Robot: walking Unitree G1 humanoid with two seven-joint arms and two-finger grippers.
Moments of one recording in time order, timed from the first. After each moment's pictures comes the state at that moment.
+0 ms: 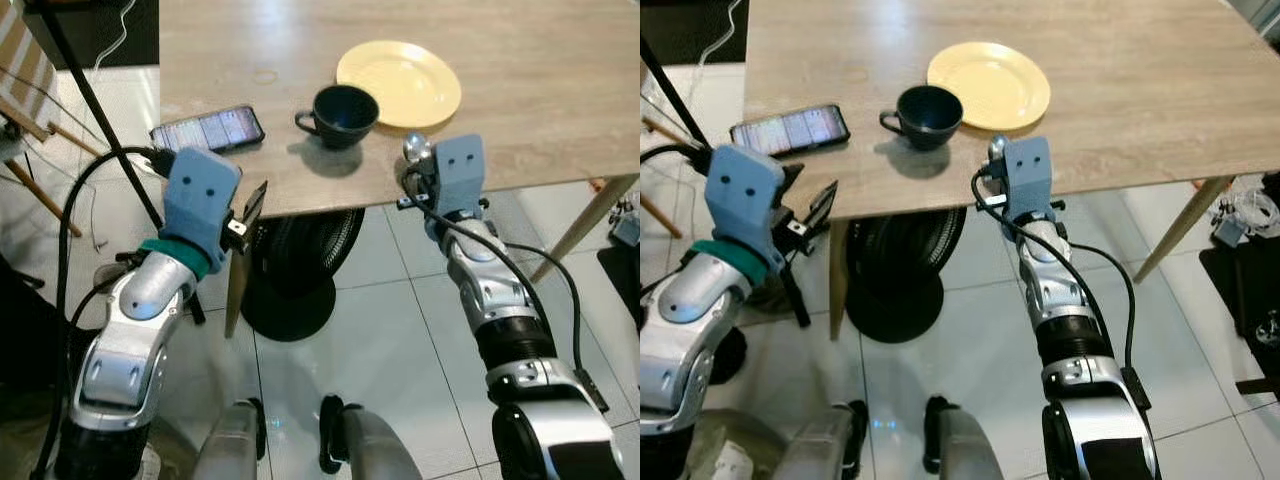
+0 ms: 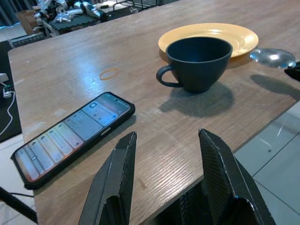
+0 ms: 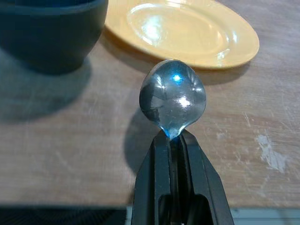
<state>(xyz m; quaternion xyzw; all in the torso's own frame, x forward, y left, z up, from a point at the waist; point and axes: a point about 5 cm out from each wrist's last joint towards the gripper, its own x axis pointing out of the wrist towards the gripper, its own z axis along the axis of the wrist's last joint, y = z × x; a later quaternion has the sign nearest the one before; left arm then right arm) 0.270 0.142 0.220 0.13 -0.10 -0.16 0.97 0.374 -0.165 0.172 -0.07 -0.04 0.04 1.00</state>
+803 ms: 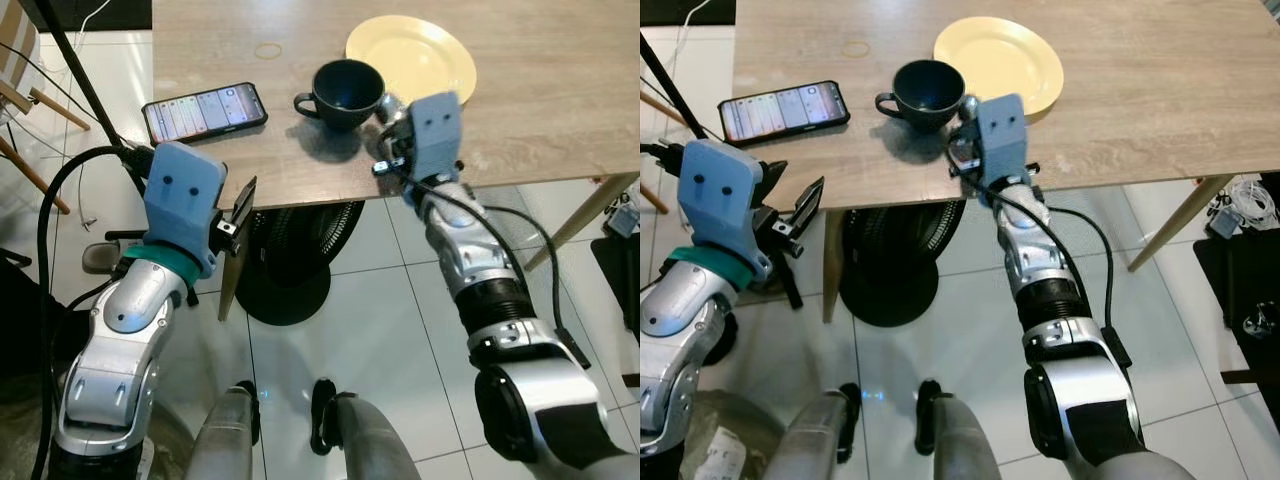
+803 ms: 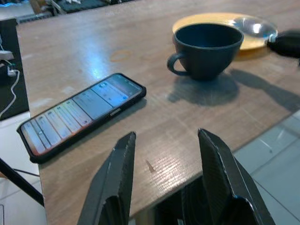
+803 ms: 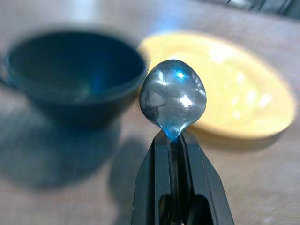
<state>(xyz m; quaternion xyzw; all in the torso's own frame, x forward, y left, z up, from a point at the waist) 0.262 0.142 0.224 0.12 -0.09 -0.13 0.98 0.388 -0.137 0.218 -0.05 -0.11 0.06 0.99</state>
